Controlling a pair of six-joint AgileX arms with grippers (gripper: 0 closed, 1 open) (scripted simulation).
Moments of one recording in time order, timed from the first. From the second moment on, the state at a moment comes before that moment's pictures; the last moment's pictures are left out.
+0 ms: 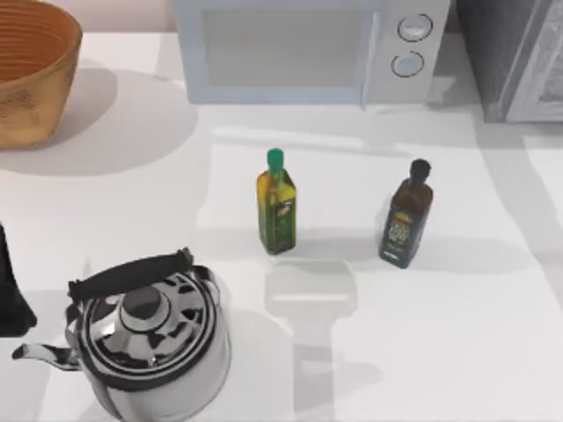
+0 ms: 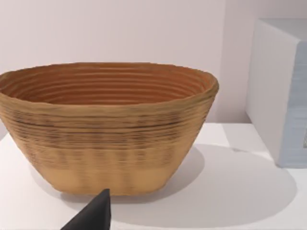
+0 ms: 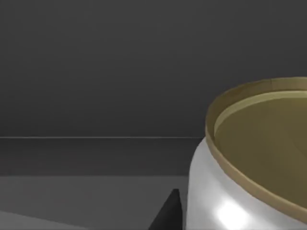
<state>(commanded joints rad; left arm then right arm) 0.00 0.00 0.00 0.00 0.00 0.00 0.18 1.36 1.78 -0.43 0.19 0.02</state>
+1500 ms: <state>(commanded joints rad) 0.00 0.00 0.00 0.00 0.00 0.00 0.10 2.09 2.77 -0.68 0.12 0.02</state>
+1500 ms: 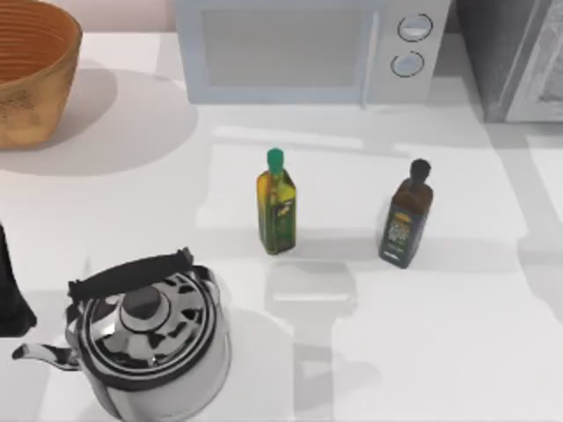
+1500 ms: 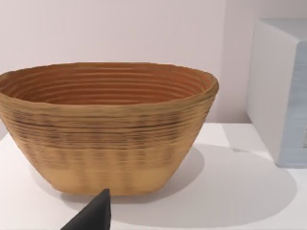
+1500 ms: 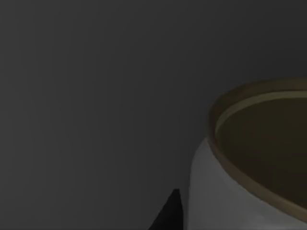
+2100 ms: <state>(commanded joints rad) 0.00 0.00 0.00 0.00 0.00 0.00 0.10 2.09 2.77 -0.68 0.12 0.02</state>
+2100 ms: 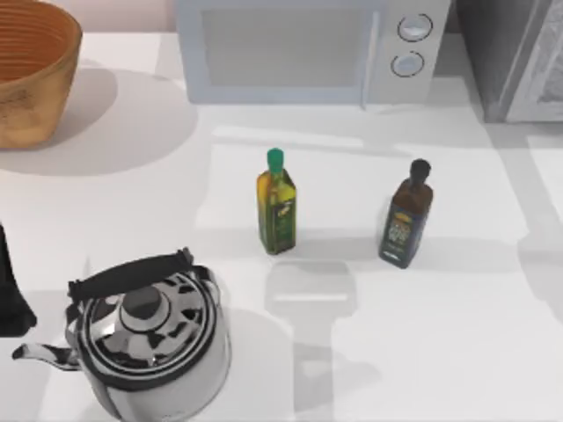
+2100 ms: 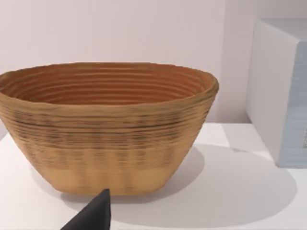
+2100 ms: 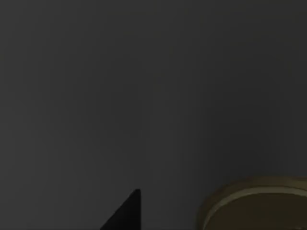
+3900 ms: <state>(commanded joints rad) 0.00 0.00 0.00 0.00 0.00 0.00 0.03 0.56 0.74 -0.14 -0.02 -0.04</state>
